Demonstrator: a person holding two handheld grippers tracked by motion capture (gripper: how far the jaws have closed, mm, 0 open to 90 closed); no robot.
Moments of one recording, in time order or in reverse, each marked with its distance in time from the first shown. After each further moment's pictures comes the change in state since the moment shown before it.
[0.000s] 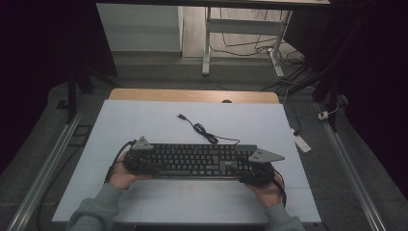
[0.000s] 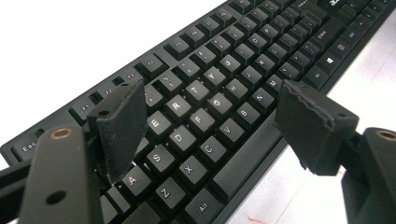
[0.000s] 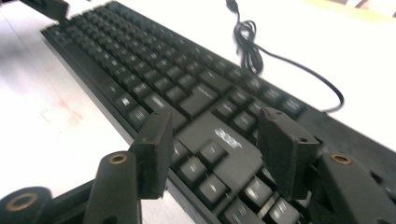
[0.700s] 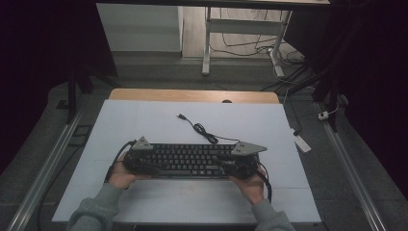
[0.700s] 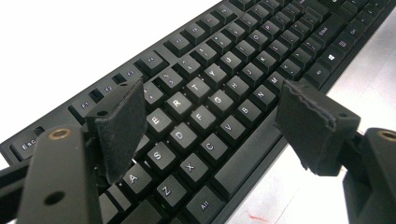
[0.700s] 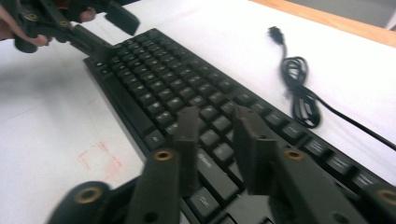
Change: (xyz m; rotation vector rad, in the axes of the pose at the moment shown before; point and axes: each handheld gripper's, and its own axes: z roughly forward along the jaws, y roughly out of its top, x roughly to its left) left arm 0.000 -0.001 0.001 0.011 -0.003 0.001; right arm 0.022 0.034 0.033 -0.018 0.124 -0.029
